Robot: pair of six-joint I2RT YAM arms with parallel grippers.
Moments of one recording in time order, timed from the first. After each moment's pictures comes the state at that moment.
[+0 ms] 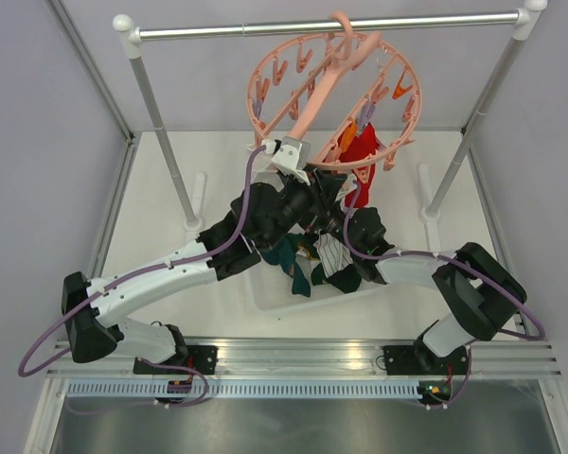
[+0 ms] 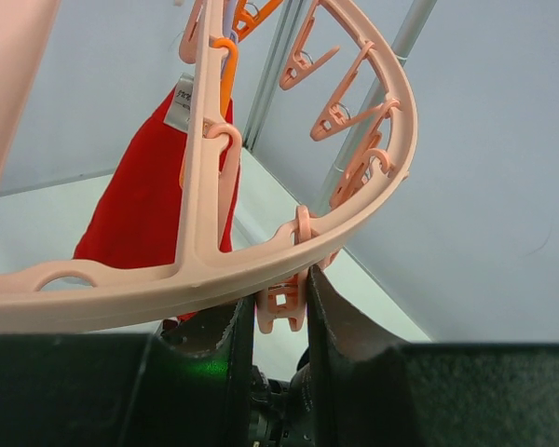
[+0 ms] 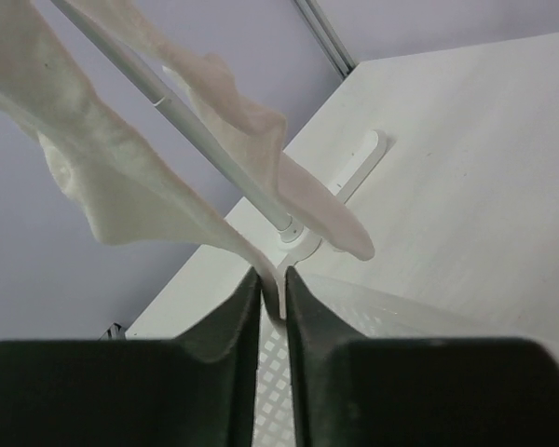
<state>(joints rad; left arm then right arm) -1.08 1.35 1.27 0.21 -0.36 -0.30 0.68 1.56 0.63 1.06 -0.17 0.67</state>
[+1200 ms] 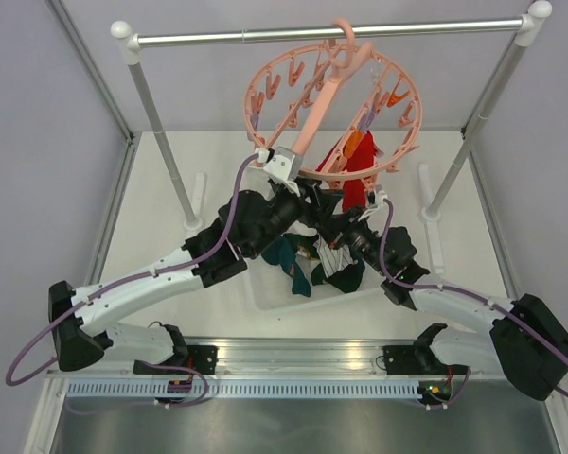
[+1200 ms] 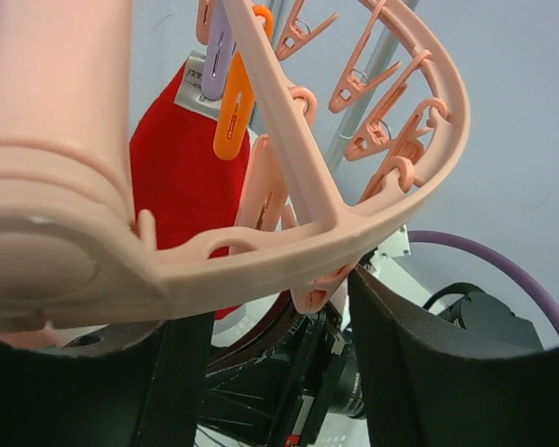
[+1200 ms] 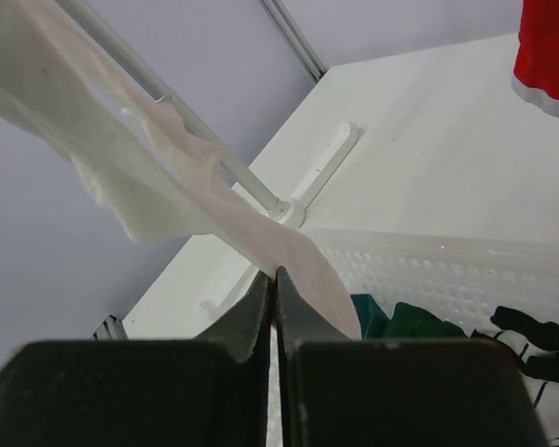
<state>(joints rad) -1.08 1.27 1.20 0.15 -0.32 -0.27 0.68 1.17 0.43 0.85 -0.09 0.64</state>
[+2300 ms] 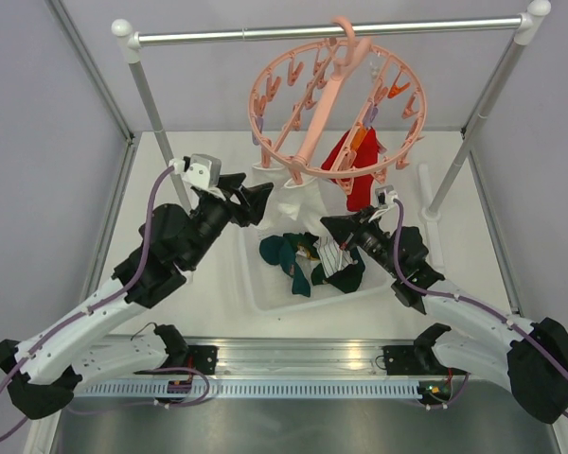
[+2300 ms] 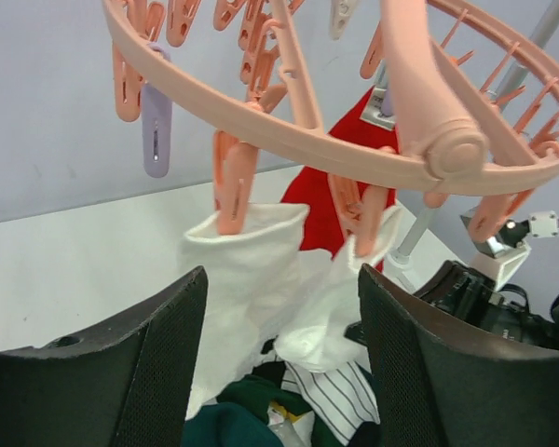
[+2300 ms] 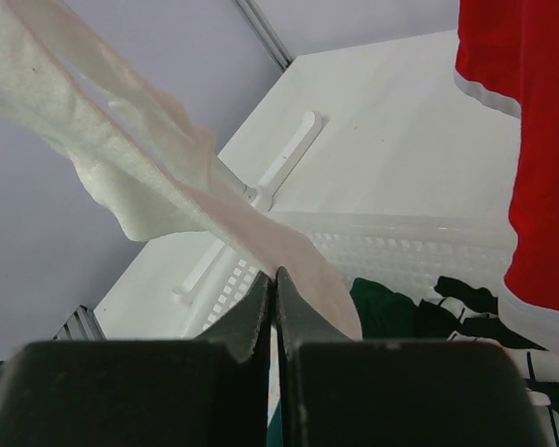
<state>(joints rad) -0.93 0.88 1.04 -0.02 -0.38 -0.17 0.61 1.02 0.42 0.66 -0.12 0.60</state>
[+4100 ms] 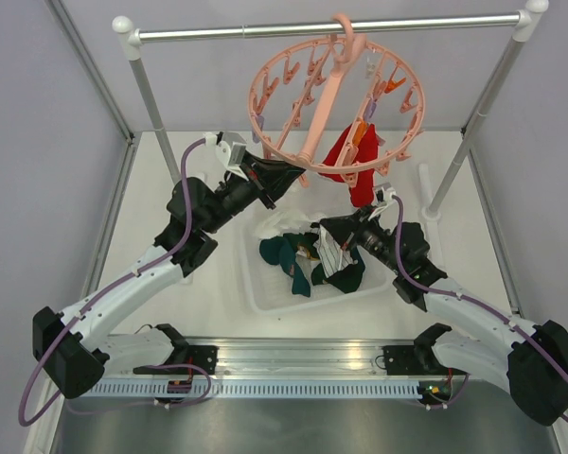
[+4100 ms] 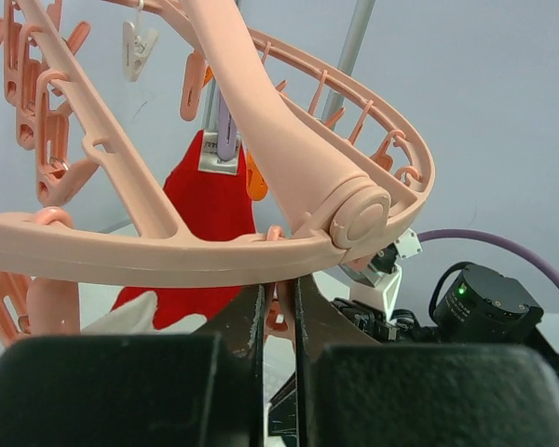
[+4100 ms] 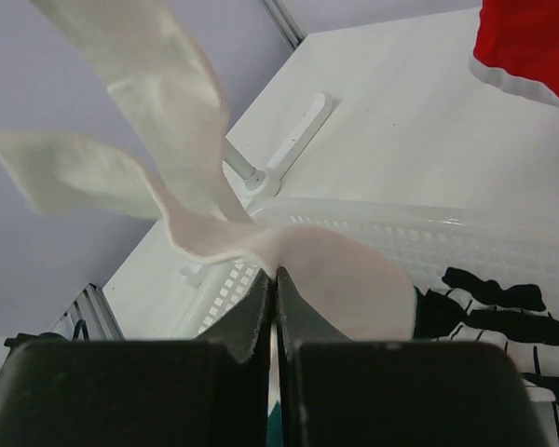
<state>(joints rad) -0.71 1.14 1.00 0.46 0.24 -0.34 0.58 1.02 0.45 0.60 -0.21 0.60</state>
